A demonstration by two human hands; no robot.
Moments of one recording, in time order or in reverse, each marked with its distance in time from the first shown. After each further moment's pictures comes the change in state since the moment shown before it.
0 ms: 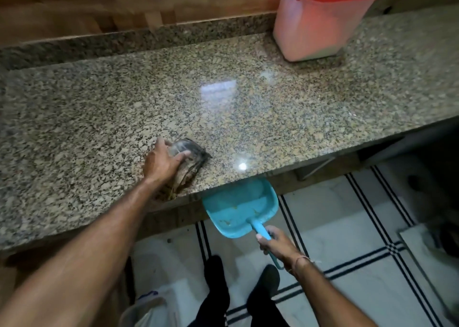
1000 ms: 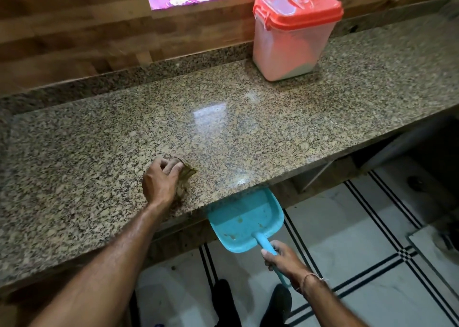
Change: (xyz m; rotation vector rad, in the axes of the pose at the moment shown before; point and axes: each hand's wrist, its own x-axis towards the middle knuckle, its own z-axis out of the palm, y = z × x) left_hand -0.029 0.034 0.004 -0.131 0.274 0.048; right_hand -0.022 0.011 -0.011 0.104 0.033 -0.047
